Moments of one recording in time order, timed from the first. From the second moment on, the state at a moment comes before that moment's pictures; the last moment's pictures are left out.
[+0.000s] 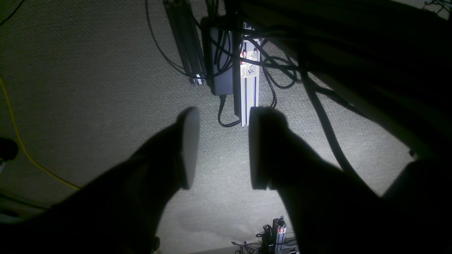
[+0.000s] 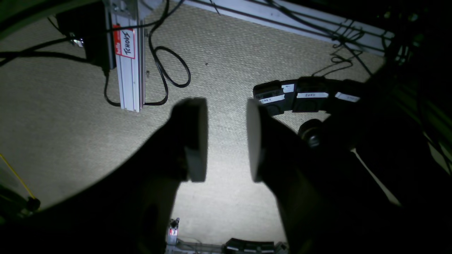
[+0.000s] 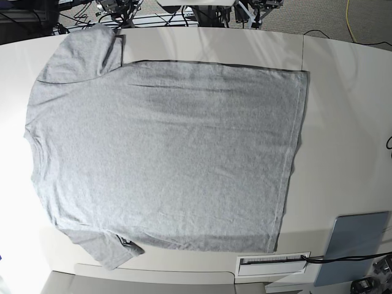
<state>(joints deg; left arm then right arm) 6.6 -0.6 0.7 11.0 1.2 -10.5 1.5 -7.2 9.0 4.7 12.9 -18.9 10.2 -1.0</state>
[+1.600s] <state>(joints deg) 32.3 -2.3 0.7 48.0 3.1 -14.4 8.0 -31.8 16.7 4.5 39.0 -9.4 12.2 -3.9</state>
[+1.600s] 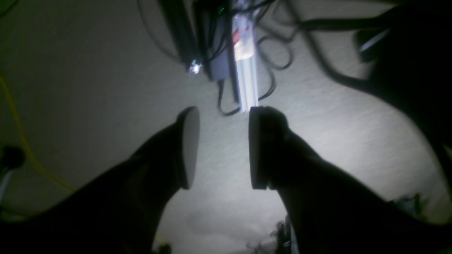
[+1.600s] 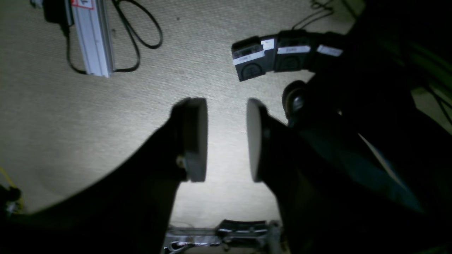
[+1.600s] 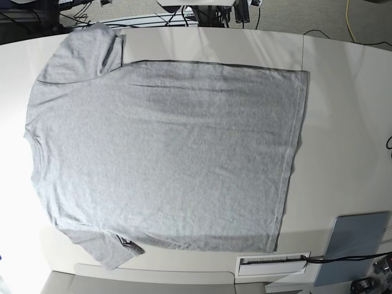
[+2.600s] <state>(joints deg) 42.8 -23.6 1.0 111.9 24.1 -21.8 17.5 -73.2 30.8 28.7 120.0 -8.9 8.6 -18.7</state>
